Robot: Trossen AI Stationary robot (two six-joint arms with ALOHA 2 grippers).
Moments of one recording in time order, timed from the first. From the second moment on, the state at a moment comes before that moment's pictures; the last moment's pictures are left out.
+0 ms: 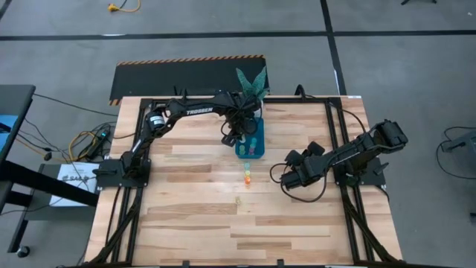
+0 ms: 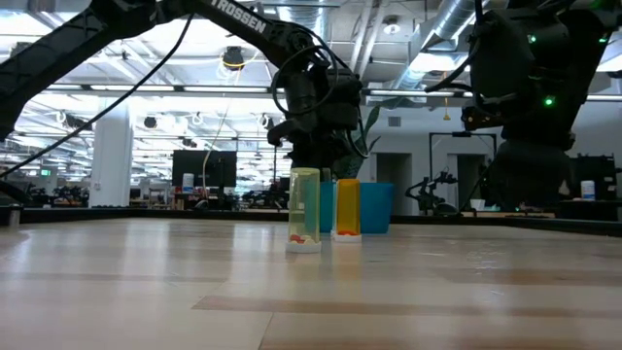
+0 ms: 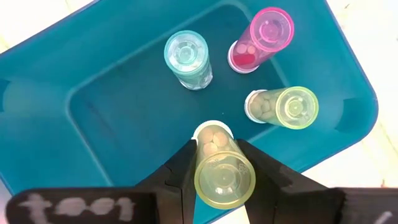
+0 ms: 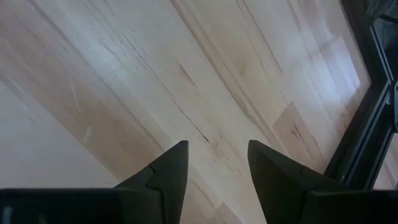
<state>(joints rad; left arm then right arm) 0.39 2.24 1.94 -1.03 0.26 0.90 0.29 1.56 0.81 -1.04 0.57 0.93</state>
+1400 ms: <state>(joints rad) 0.39 2.24 1.94 -1.03 0.22 0.88 0.29 1.56 0.81 -1.04 0.57 0.93</state>
